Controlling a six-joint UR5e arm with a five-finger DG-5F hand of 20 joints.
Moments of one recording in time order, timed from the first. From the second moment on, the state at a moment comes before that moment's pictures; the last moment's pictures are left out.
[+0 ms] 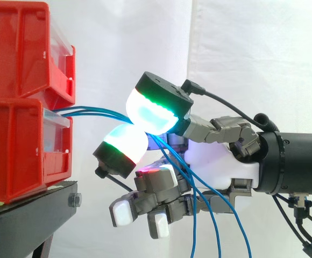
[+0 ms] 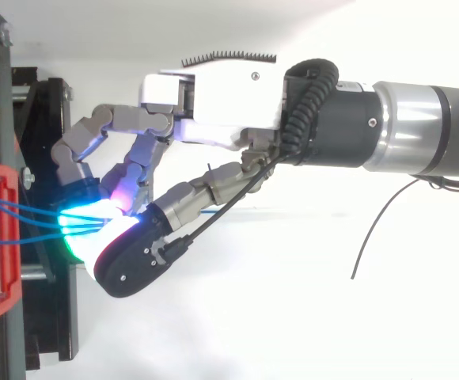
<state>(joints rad) 0.07 -2.40 -1.08 -2.74 -1.49 -0.10</state>
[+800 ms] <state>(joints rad) 0.08 -2.40 -1.08 -2.74 -1.49 -0.10</state>
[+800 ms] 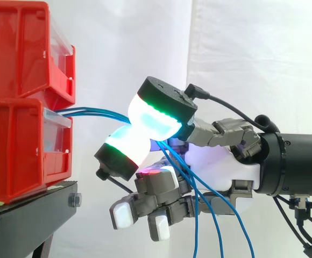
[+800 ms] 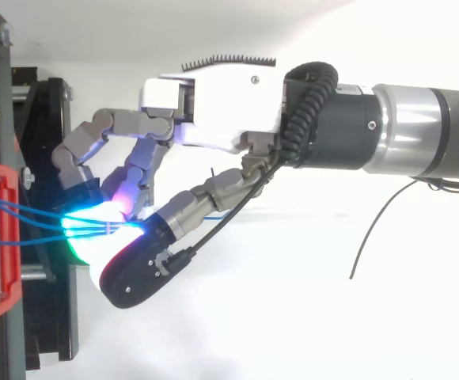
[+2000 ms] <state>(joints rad) 0.07 -2.40 -1.08 -2.74 -1.50 -0.10</state>
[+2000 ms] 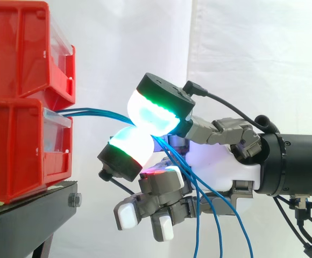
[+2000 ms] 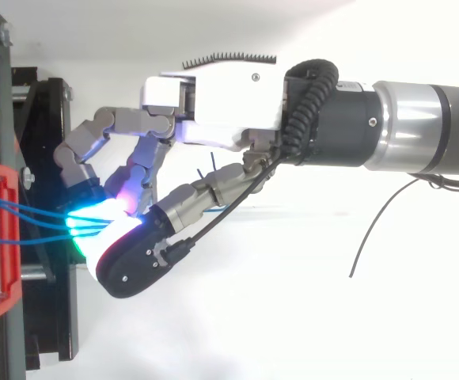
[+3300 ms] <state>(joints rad) 0.07 -2.40 -1.08 -2.75 -1.50 -0.10</state>
